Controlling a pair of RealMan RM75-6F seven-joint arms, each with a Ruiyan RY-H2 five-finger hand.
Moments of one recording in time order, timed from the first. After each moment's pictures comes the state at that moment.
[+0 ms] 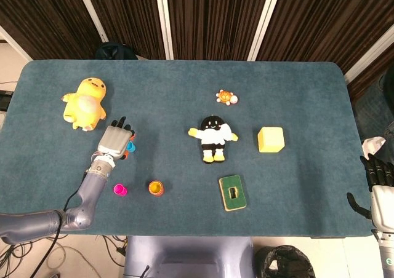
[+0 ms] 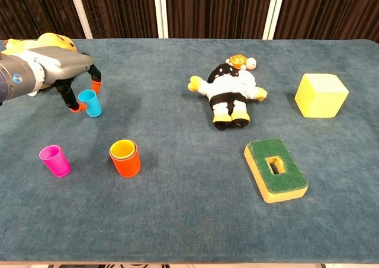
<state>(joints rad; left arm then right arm) -0.93 -1.51 -0.08 -1.43 0.66 0.99 0.74 0.04 -1.13 0.11 -1.57 -1.44 1.52 0.01</state>
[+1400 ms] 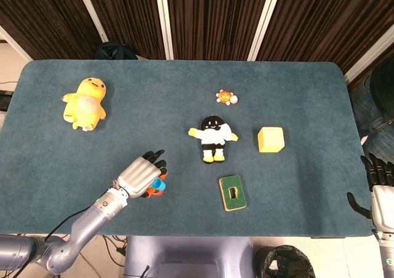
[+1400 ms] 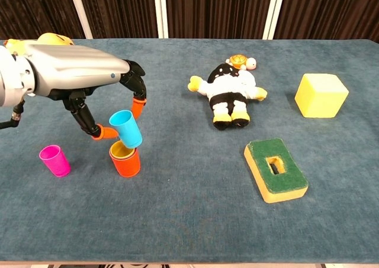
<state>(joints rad) -0.90 -1.30 -0.01 -1.99 0.93 0.99 0.73 0.04 -1.13 0.12 -1.57 -1.44 1.53 0.01</state>
